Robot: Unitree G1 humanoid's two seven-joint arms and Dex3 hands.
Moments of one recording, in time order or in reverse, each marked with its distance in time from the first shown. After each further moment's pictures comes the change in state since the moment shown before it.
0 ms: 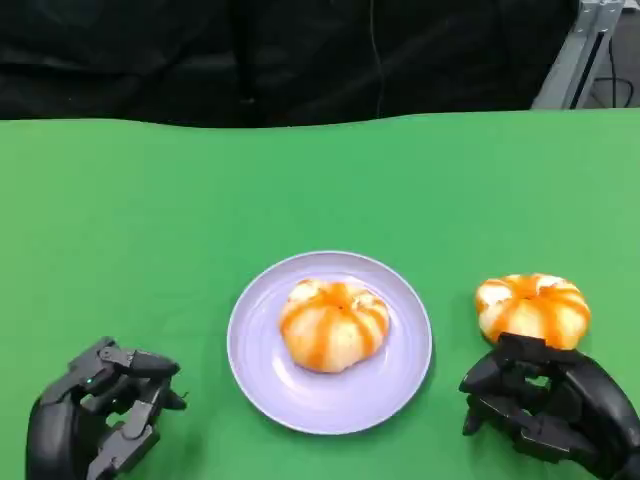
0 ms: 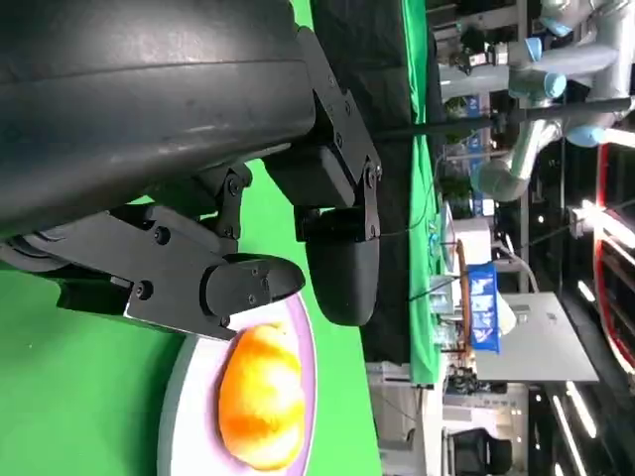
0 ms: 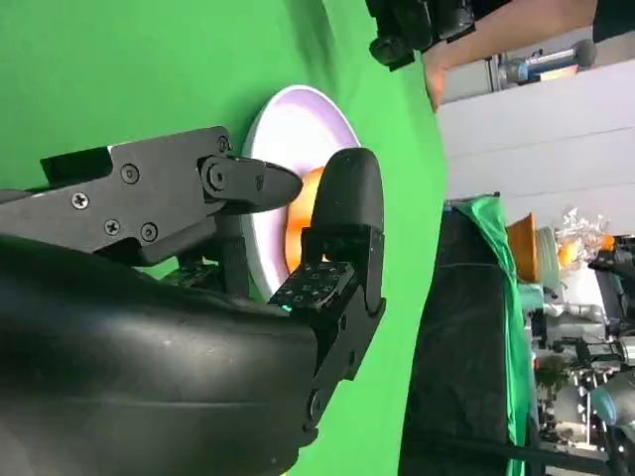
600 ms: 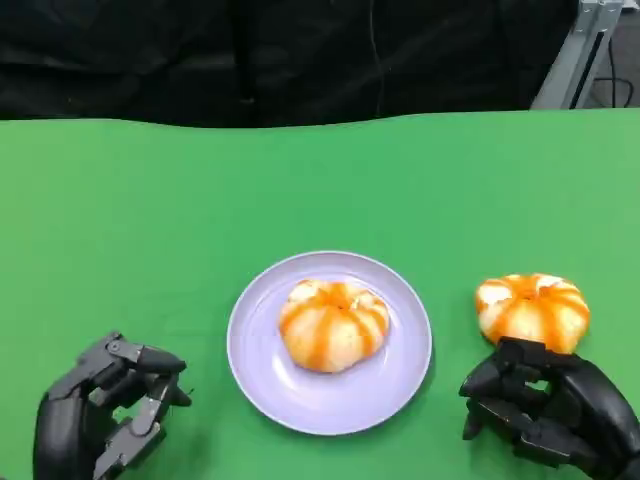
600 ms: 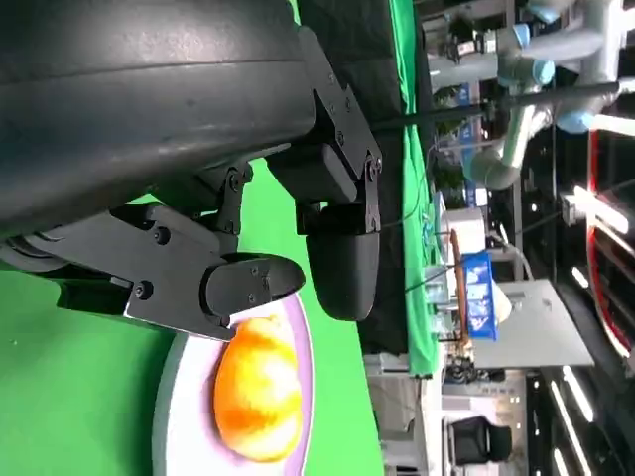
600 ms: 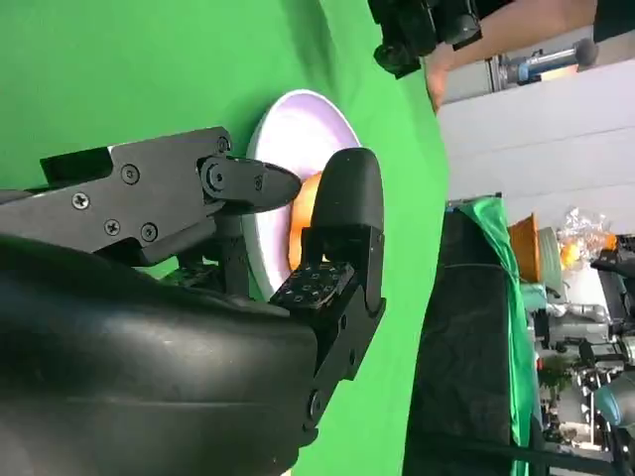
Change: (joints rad) left arm -0.006 -0.009 0.003 -0.006 0.033 -0.011 0.000; right arm 0.016 0.000 0.004 -0.017 0.004 0.012 0.007
